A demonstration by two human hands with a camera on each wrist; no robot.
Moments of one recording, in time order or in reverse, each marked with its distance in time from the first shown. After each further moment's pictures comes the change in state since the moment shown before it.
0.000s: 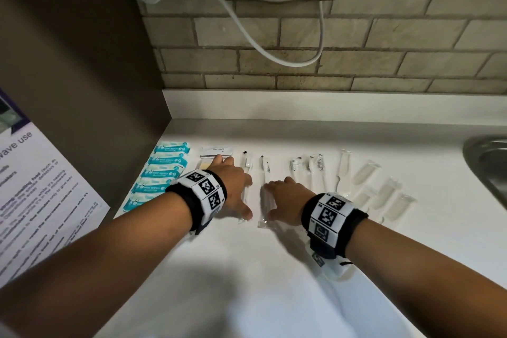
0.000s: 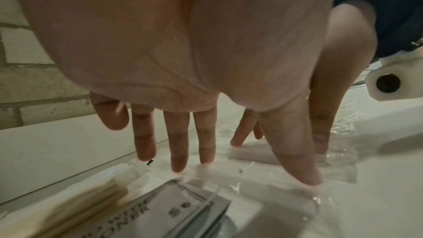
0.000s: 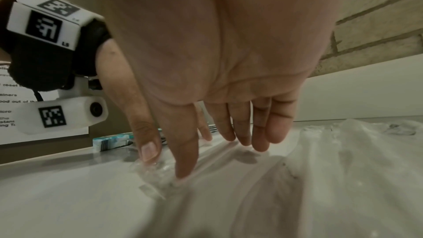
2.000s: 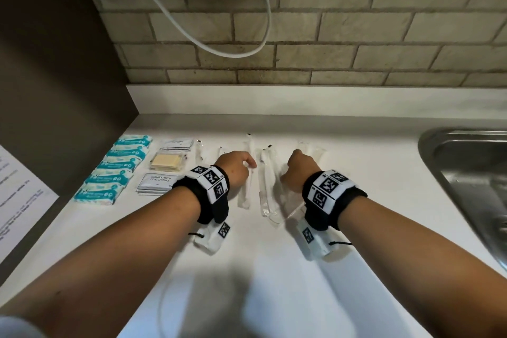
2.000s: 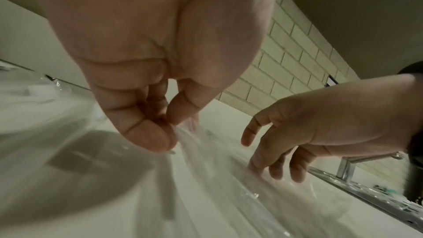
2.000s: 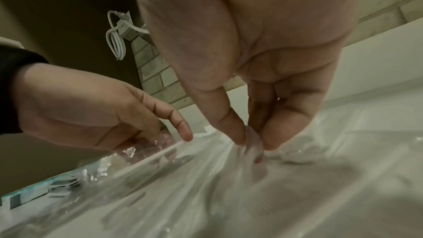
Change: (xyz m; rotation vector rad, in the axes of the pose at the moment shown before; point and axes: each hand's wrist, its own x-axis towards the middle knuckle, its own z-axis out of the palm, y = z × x) left_hand 0.049 0.112 -0.028 -0.902 0.194 -0.301; right_hand -0.037 0.117 -0.015 0.506 0.214 0.416
